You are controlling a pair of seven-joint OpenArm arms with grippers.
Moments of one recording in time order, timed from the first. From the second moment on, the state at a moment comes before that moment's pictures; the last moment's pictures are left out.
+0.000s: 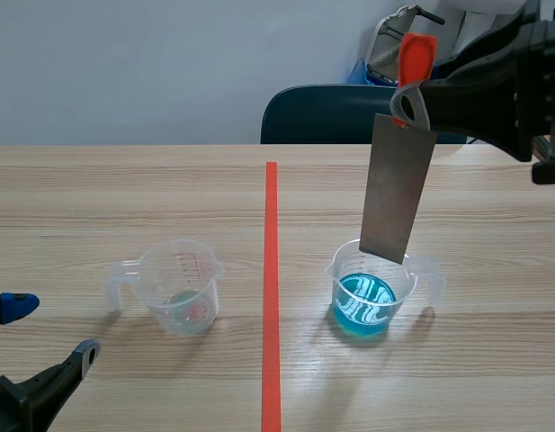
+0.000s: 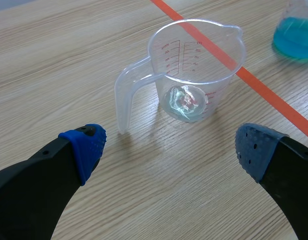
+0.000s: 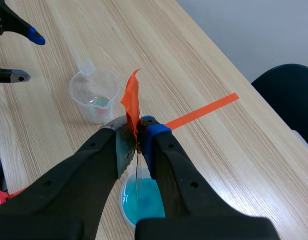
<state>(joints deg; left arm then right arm) 35.8 -55.4 22.0 93.8 -32.5 -1.9 -30.7 -5.2 43.7 5.5 119.1 56.3 45.3 -39.6</state>
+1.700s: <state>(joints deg) 35.8 -55.3 22.0 93.8 -32.5 -1.9 -30.7 20.1 24.4 -24.8 118.8 49.3 44.6 -46.0</state>
